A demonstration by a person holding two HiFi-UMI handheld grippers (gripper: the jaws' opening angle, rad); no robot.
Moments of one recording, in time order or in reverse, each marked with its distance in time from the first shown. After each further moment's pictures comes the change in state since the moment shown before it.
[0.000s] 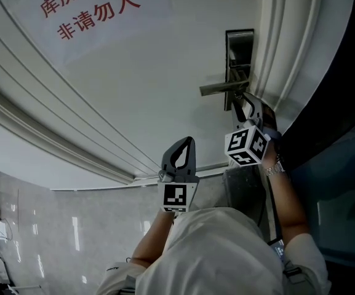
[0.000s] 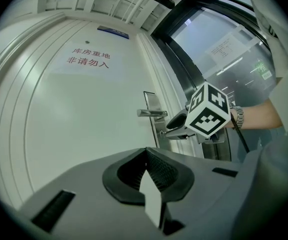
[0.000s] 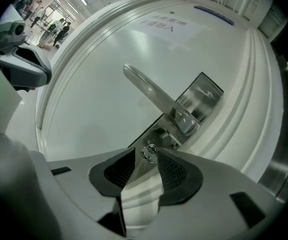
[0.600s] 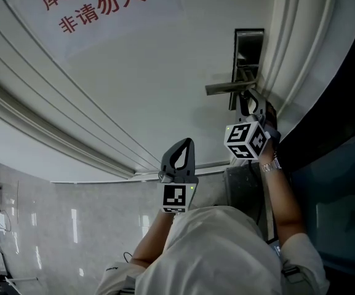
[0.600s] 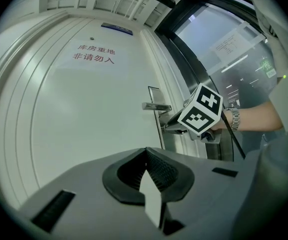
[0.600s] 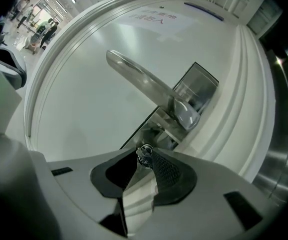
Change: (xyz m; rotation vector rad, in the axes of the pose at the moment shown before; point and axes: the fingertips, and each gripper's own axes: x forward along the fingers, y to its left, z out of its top) left arm -0.004 0.011 -0.018 -0.016 0.038 0.042; right arm 0.023 -0.010 -0.001 0.095 0.008 -0.091
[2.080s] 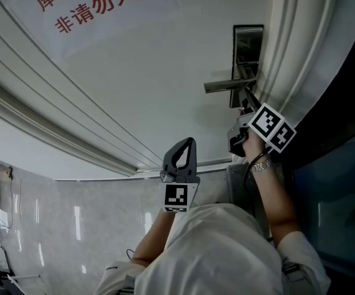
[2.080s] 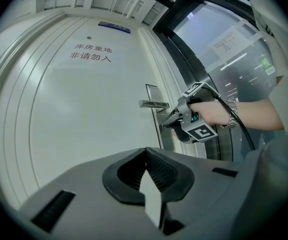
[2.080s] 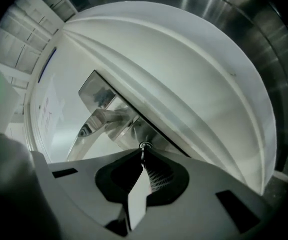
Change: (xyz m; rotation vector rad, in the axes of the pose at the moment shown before) left arm 0.002 -0.008 -0.004 0.016 0.020 -0.005; right arm 0.002 -0.012 -0.014 1.534 -0.088 0.270
